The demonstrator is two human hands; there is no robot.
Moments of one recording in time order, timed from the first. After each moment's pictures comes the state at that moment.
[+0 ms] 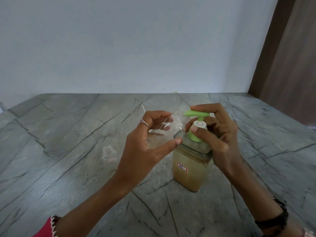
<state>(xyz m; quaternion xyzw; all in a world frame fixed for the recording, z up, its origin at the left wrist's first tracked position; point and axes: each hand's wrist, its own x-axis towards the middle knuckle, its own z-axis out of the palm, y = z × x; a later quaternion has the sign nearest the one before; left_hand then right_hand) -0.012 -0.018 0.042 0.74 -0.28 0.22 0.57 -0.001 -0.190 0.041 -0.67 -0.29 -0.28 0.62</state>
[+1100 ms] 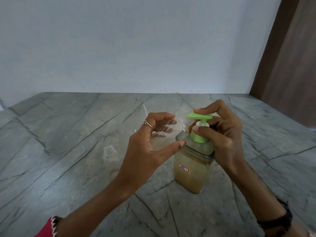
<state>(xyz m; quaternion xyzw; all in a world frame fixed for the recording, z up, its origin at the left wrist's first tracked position) -0.014 -0.020 0.041 0.74 -0.27 0.22 0.57 0.000 -0.187 0.050 -0.66 -0.28 -0.30 0.63</state>
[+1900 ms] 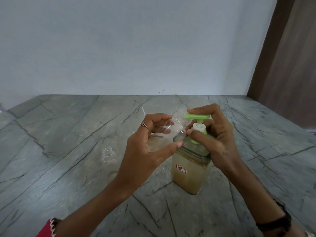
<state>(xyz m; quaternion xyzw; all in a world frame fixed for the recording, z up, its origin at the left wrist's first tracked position) -0.014 -0.021 0.041 0.74 -0.27 0.22 0.57 0.001 -0.191 0.045 -0.68 -0.31 -0.25 0.62</state>
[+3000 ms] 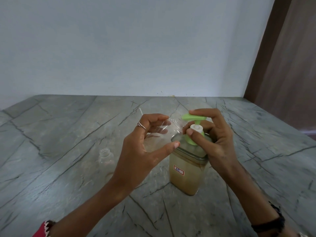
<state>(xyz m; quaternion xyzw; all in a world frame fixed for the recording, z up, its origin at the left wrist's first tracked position) -0.014 -0.020 0.044 0.74 -0.27 0.23 0.58 0.002 -0.192 0.041 -0.67 -0.32 -0.28 0.61</state>
